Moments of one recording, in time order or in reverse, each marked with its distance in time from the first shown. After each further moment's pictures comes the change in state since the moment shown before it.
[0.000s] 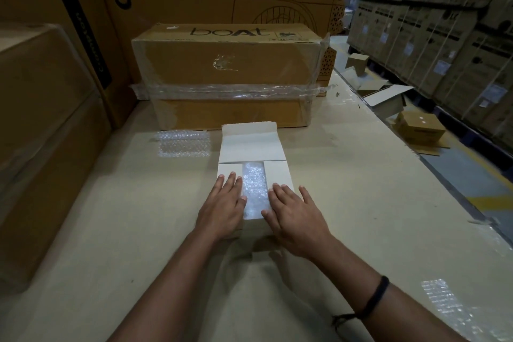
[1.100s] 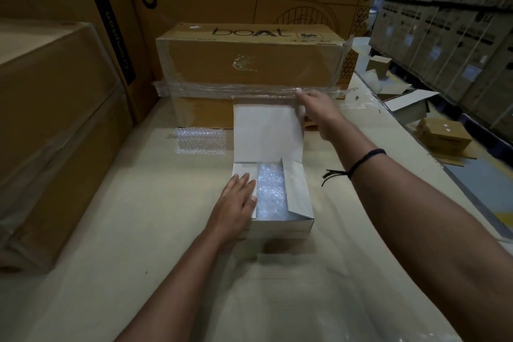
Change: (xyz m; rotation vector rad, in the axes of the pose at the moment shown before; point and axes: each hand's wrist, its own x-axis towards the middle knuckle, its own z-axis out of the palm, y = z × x) left_hand 0.000 -0.017 0.011 -0.292 0.149 0.055; right_hand 0.159 0.051 -0.130 1.153 0.256 0.370
